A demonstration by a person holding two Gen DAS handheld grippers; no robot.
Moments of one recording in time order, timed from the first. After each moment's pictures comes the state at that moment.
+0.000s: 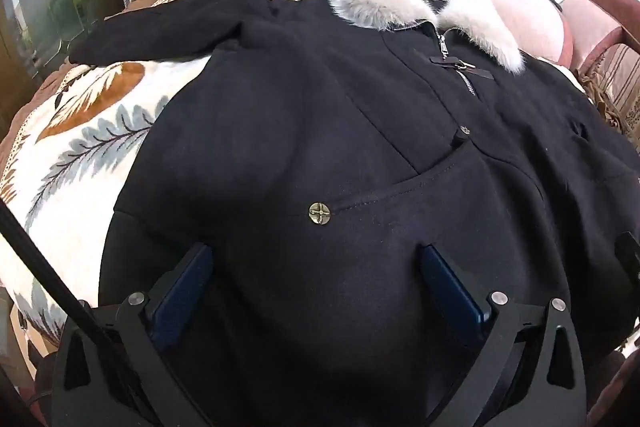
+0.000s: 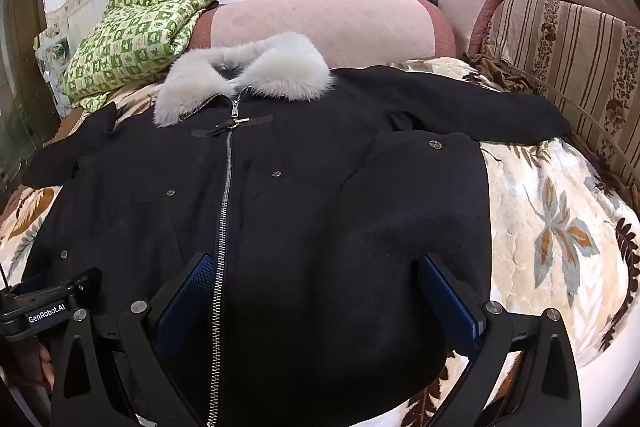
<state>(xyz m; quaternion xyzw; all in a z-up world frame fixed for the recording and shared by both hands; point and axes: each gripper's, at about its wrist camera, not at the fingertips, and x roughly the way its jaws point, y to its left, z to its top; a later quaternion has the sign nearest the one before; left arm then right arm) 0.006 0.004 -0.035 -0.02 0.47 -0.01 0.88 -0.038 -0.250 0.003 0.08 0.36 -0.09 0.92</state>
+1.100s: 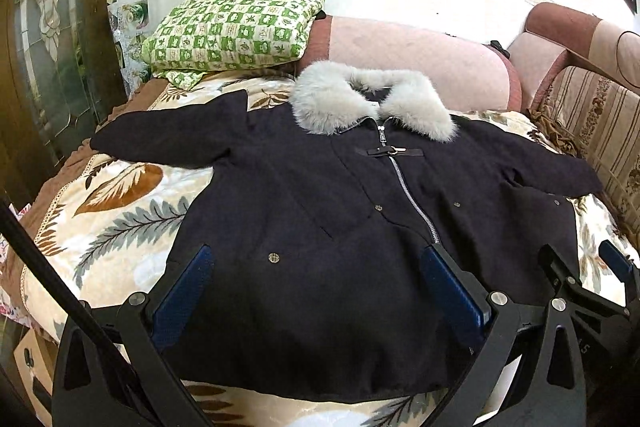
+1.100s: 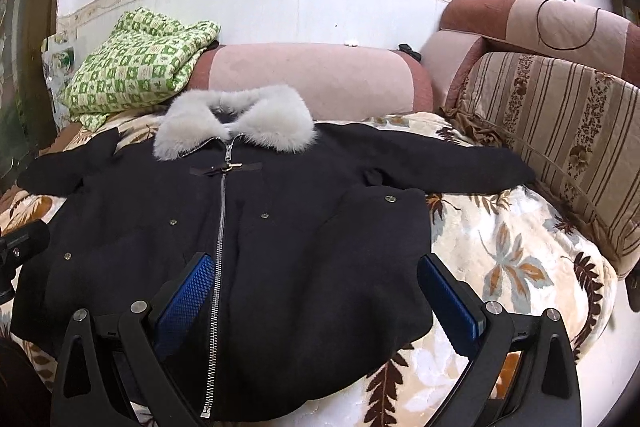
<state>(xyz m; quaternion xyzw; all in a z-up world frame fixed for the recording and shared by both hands) -0.063 -0.026 0.068 0.00 0.34 -0.04 0.94 -0.076 -0.231 0.038 0.01 0.29 -0.14 0.95</state>
